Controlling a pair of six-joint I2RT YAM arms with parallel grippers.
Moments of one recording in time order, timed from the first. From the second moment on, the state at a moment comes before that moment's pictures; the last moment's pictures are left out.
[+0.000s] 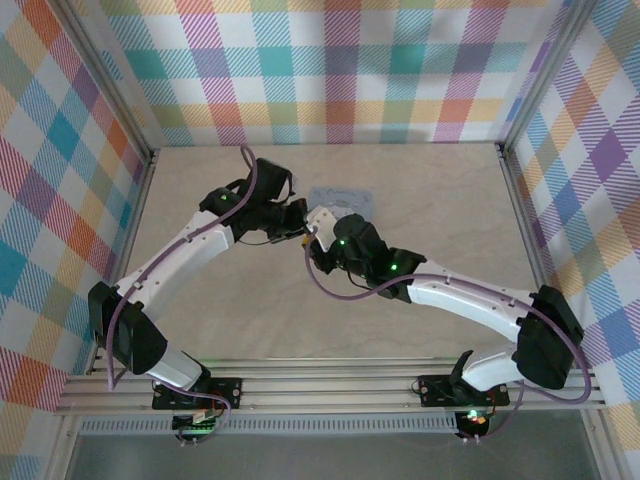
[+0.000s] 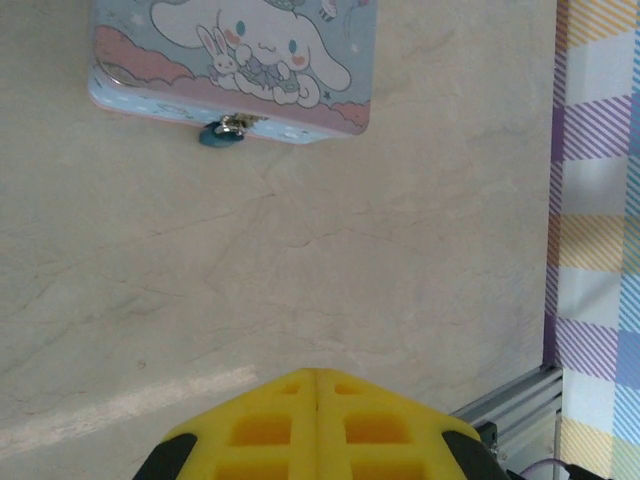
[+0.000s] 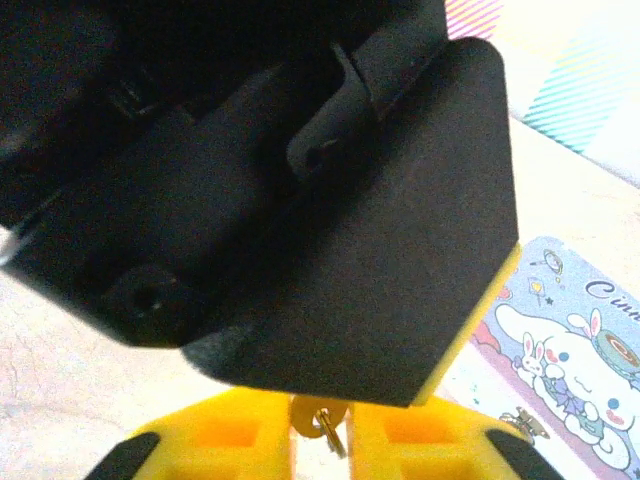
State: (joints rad) left arm -0.58 1.52 1.47 -0.84 0.27 -0.76; right arm 0.96 1.40 1.02 -0.07 0.12 -0.04
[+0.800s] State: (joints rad) left arm -0.47 1.41 1.44 -0.80 0.34 -0.69; right arm 0.83 1.35 0.88 0.09 -0.17 0.15
